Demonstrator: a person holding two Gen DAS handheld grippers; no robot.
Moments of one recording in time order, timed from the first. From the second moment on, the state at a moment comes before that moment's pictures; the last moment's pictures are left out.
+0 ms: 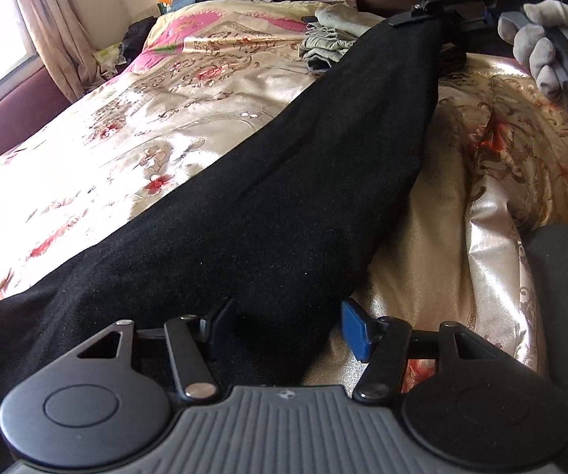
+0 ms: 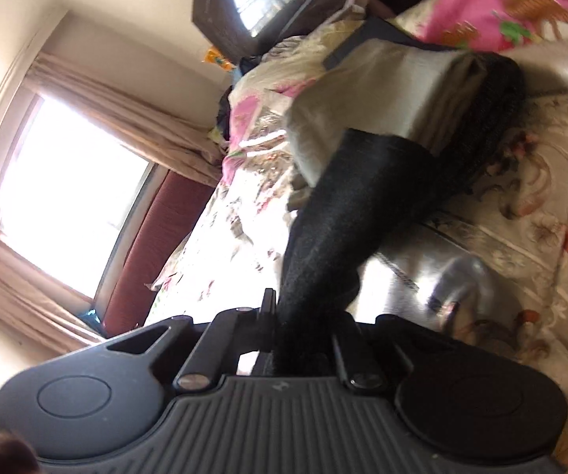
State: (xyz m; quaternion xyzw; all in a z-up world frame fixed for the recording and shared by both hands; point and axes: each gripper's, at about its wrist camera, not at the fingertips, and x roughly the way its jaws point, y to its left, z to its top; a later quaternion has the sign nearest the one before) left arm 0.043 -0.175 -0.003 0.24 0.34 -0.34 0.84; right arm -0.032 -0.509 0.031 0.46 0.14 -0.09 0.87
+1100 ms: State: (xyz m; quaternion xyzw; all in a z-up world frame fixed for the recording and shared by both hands) left arm -0.002 0.091 0.010 0.03 0.31 -0.13 0.94; right arm 0.102 0.017 0.045 -0.03 0.37 0.26 0.89
